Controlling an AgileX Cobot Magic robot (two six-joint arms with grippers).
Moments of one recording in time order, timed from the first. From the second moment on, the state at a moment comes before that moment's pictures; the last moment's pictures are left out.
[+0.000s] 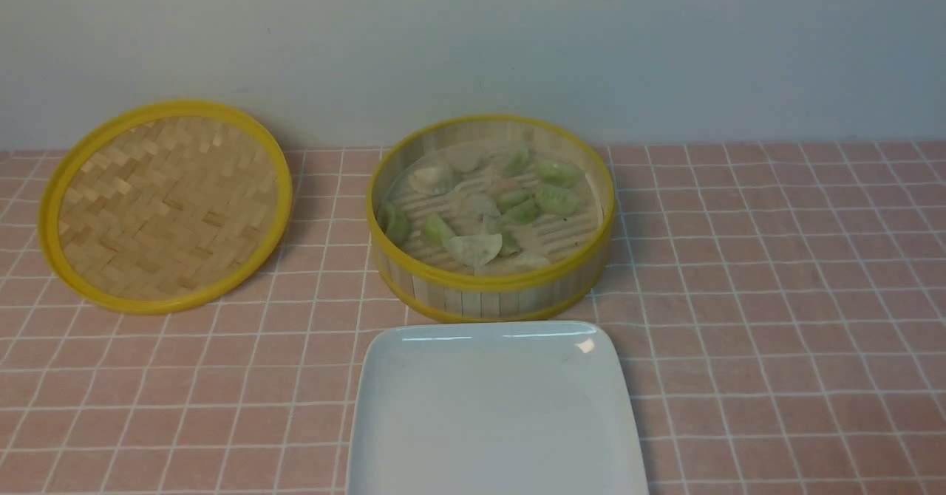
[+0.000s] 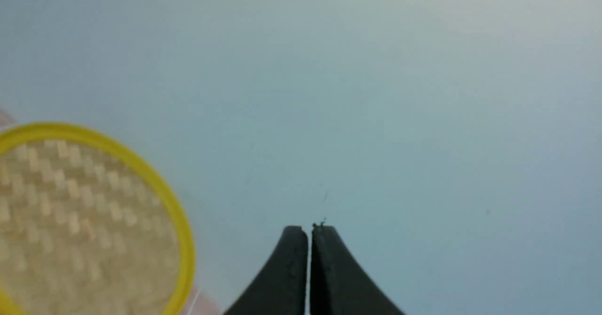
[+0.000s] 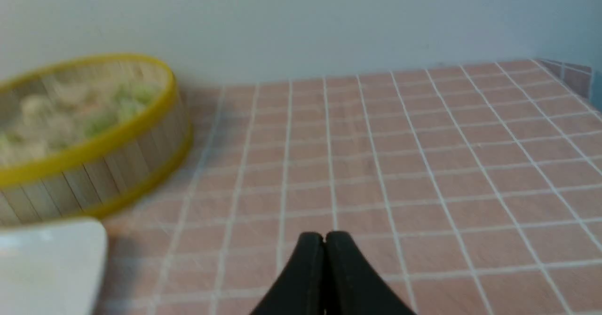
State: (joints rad) right arm 0.02 -0.01 0.03 0.06 0.27 0.16; left arm -0.05 -0.01 0.02 -0.61 -0.28 -0.29
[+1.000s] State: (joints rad) right arm 0.11 0.67 -0.85 0.24 1.15 0.05; left arm -0.24 1.46 -1.26 -0.34 0.99 0.26
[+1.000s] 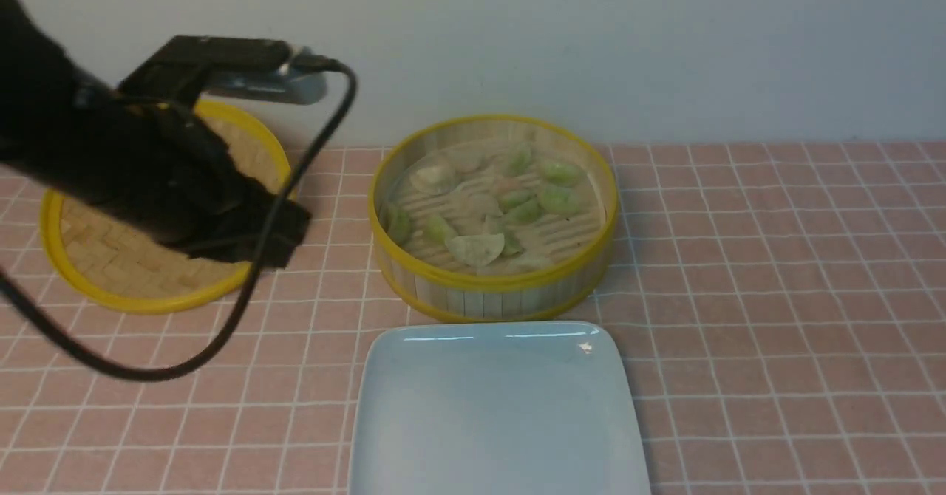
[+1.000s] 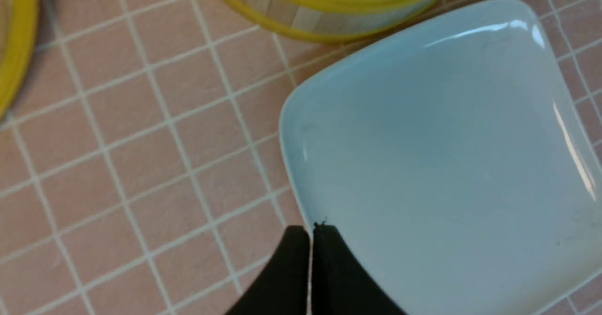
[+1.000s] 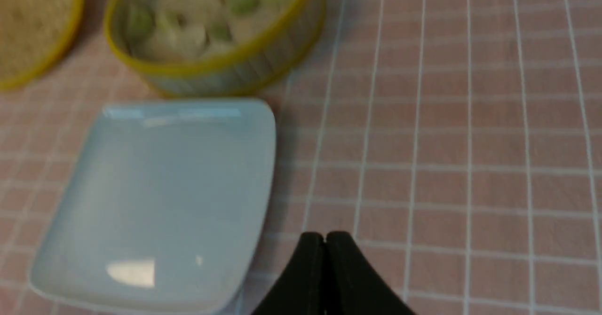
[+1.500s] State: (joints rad) right arm 0.11 0.94 -1.00 0.20 1.25 0.01; left arm -0.38 1.95 -1.74 -0.15 0.94 0.25
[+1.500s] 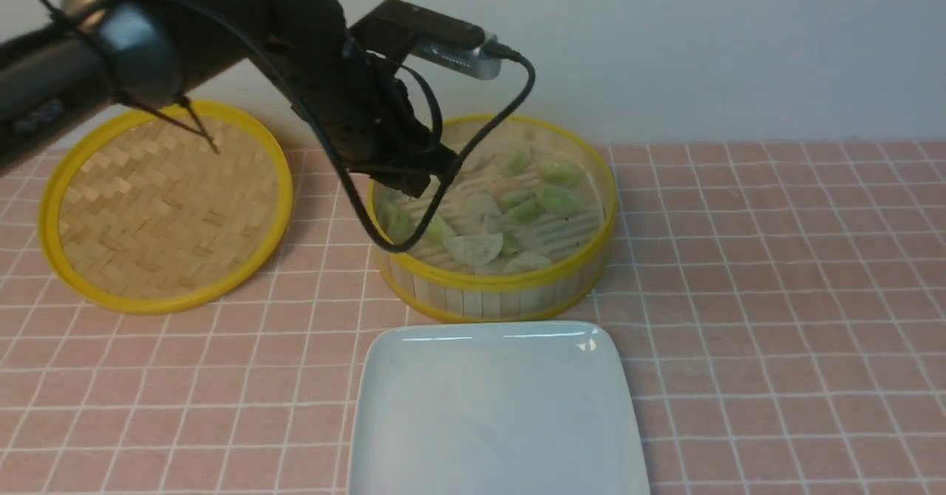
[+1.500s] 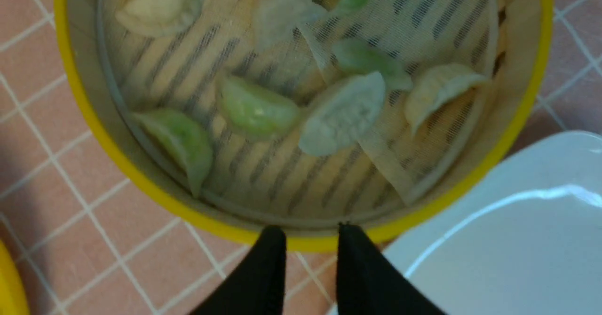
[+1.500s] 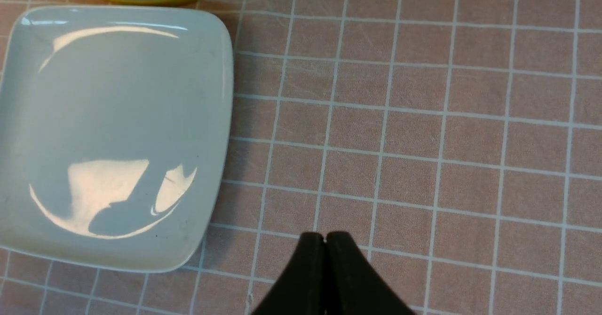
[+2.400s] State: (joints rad) right arm 0.11 0.94 -1.00 0.27 1.25 0.01; left arm -0.39 2.36 -2.01 -0.07 0.91 0.09
